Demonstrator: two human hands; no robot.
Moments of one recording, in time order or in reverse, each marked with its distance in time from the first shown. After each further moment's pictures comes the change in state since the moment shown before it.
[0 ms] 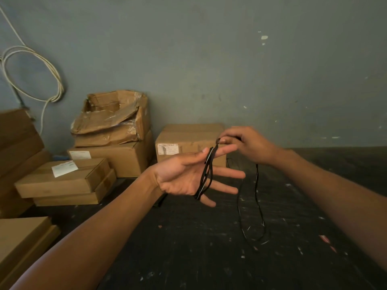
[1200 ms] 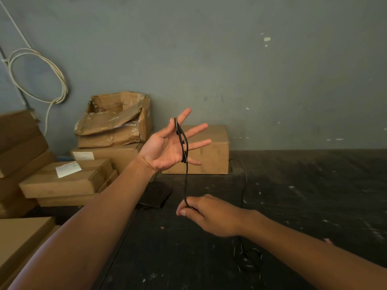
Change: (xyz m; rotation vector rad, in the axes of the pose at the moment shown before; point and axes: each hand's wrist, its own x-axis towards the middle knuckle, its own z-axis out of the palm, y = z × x) left_hand -0.026 0.024 -0.050 -0.135 0.464 0.386; right_hand -0.053 -0.077 0.103 0.169 -0.485 0.040
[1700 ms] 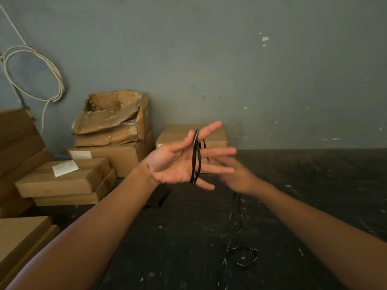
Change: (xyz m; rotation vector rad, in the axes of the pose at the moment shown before) left_hand -0.012 -0.017 0.042 0.061 -0.459 -0.195; right_hand 0.010 0.067 -0.056 0.275 0.400 0.106
